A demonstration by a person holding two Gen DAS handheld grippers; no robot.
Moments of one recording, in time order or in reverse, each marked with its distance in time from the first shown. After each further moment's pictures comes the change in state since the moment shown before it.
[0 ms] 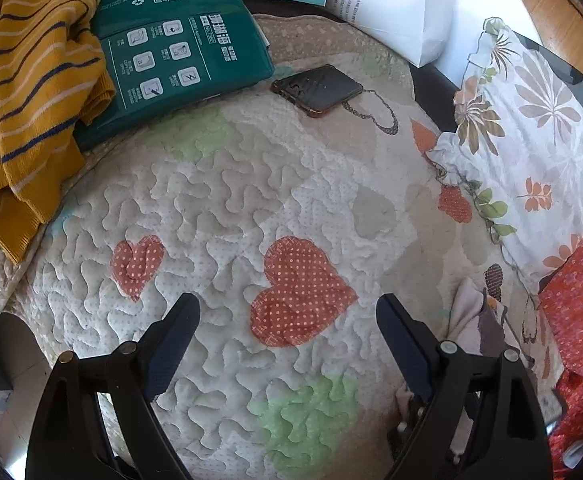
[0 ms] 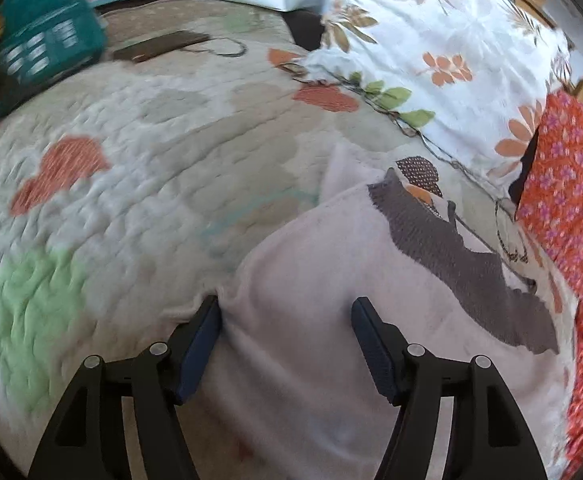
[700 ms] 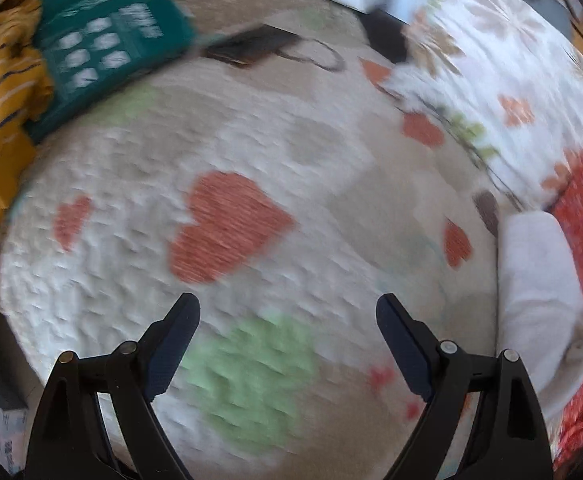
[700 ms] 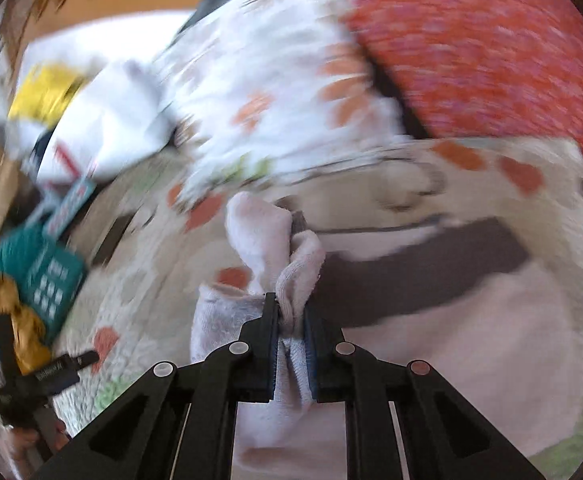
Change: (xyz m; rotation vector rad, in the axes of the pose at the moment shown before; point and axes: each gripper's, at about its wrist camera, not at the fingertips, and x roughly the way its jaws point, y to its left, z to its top) left arm 0.020 -0.068 -0.060 0.198 0.070 -0.009; right arm -0.093 -0.253 -0.076 0.659 -0.192 0.218
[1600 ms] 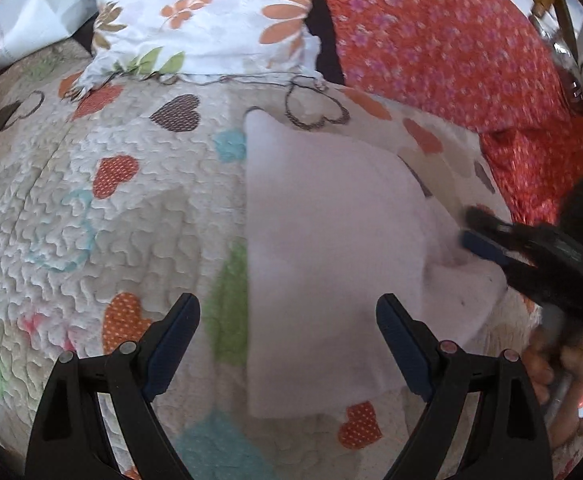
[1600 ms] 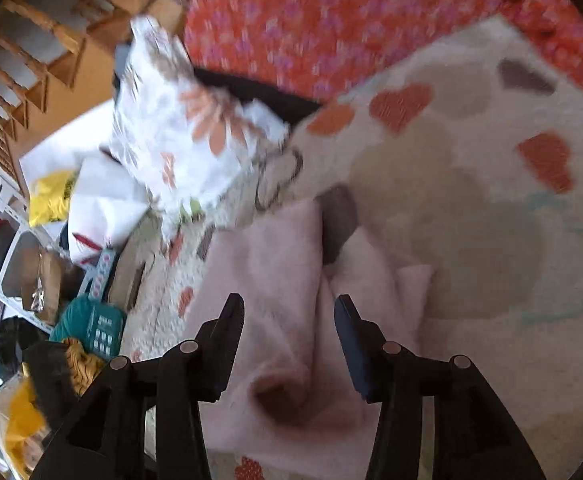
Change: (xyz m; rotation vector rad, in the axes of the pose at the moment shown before) left arm -0.020 -0.264 -0.130 0.541 0.041 -0.264; right arm -0.003 -0.186 -0.011 0.291 0.124 0.298
